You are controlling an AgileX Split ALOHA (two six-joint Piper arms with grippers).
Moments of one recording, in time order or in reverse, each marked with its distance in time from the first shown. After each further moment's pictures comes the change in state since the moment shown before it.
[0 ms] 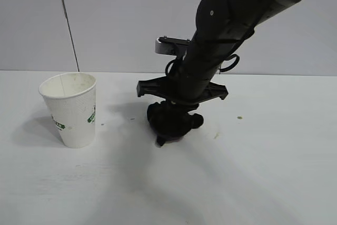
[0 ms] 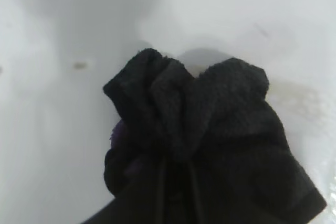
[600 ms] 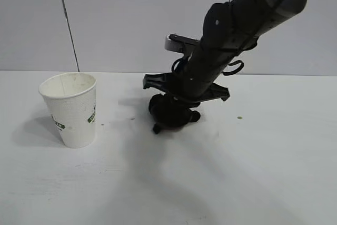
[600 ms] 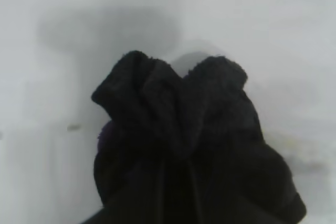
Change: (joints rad) left arm 0.000 0.000 0.000 0.000 0.000 0.000; right arm -0.103 0.030 -0.005 0.033 -0.018 0.007
